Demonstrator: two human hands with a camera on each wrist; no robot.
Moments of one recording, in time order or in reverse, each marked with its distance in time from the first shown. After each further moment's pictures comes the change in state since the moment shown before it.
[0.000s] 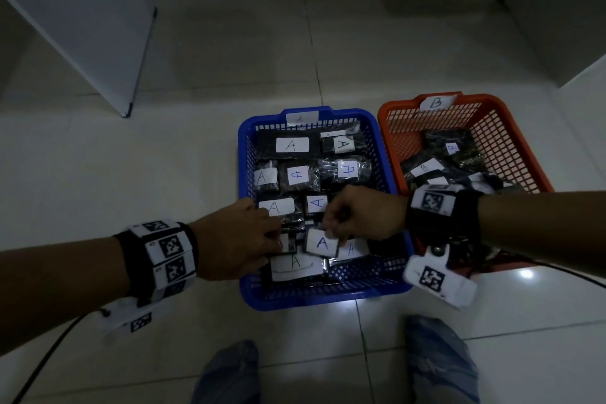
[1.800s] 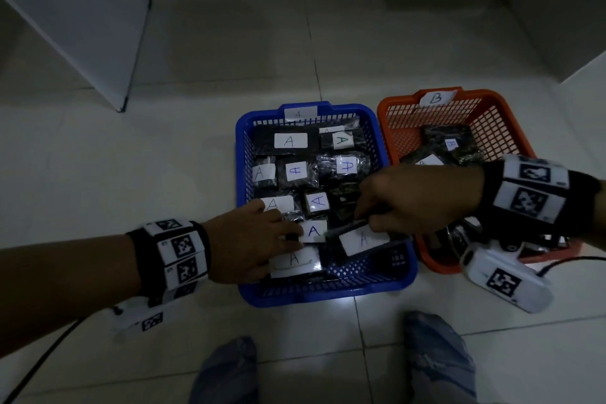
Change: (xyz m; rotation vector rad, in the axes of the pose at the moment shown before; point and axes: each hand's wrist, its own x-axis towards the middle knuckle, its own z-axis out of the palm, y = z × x) left_hand 0.014 0.006 0.007 0.044 -0.139 0.045; right_hand -0.059 -0.032 -0.048 -0.599 -0.116 -0.087
